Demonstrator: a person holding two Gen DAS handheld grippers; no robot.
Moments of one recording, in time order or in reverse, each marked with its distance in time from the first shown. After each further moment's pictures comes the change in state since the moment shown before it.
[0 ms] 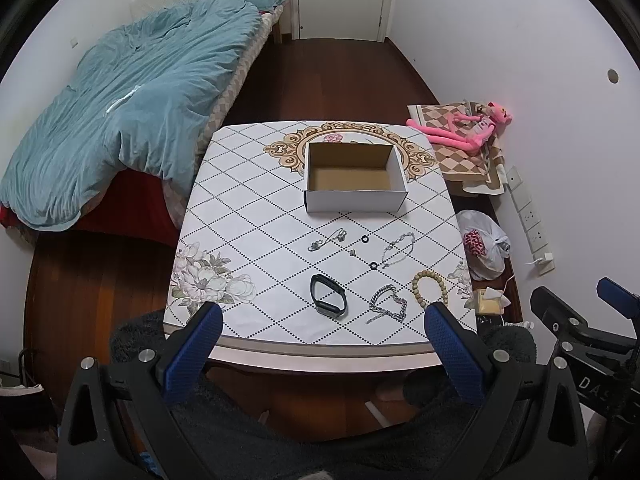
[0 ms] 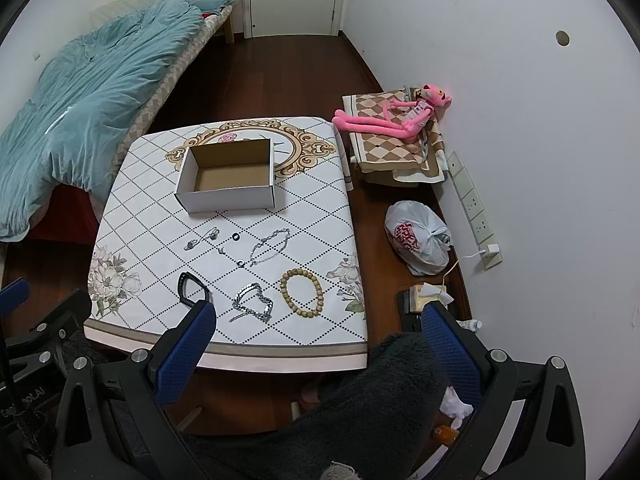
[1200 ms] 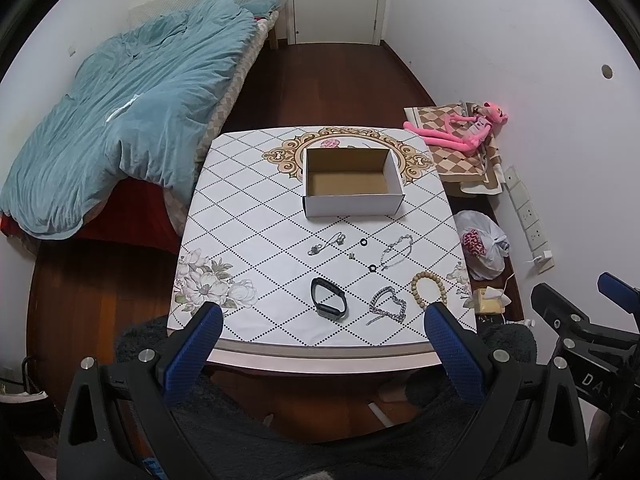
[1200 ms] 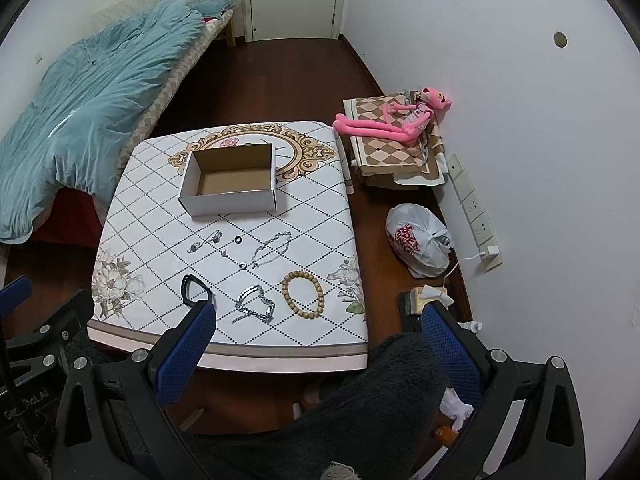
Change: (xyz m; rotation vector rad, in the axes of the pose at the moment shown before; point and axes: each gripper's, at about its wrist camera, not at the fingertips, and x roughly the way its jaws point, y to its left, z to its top) left arm -0.010 -0.003 0.001 0.019 -0.021 0.000; right arm -0.008 0.002 0.000 0.005 -0.007 0.006
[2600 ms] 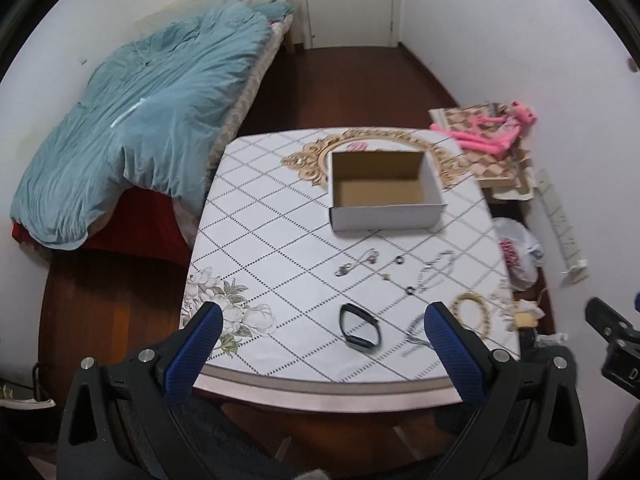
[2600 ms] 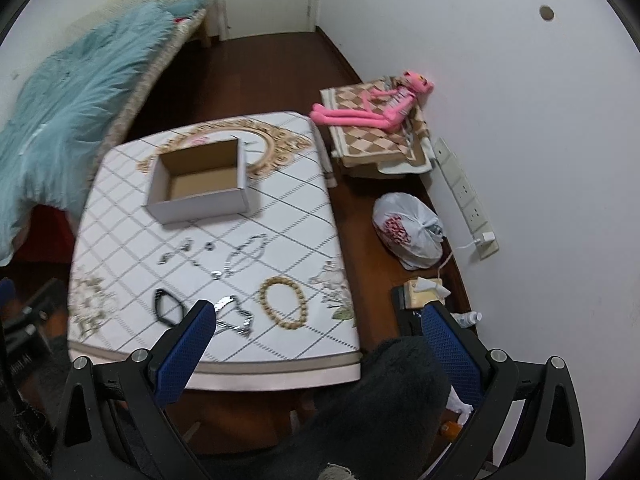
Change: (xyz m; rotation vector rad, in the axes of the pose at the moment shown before) left arm 0.076 0.010 0.017 0.008 -0.017 0.103; right arm 0.061 -0.024 0.002 0.074 0.023 -0.055
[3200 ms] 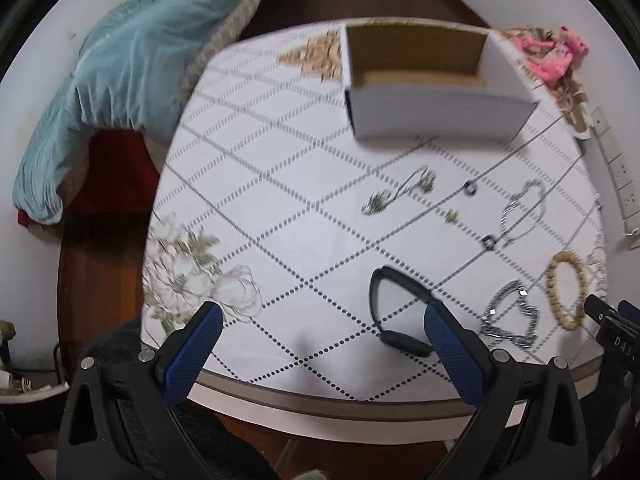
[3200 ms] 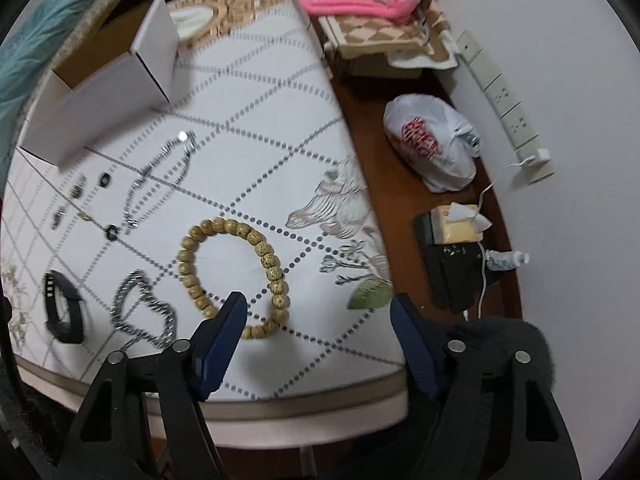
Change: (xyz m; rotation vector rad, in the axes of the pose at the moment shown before) left arm 0.153 -0.010 -0.034 0.023 0.246 0.112; right arm 0.233 0.009 -0.041 0.065 0.294 0.021
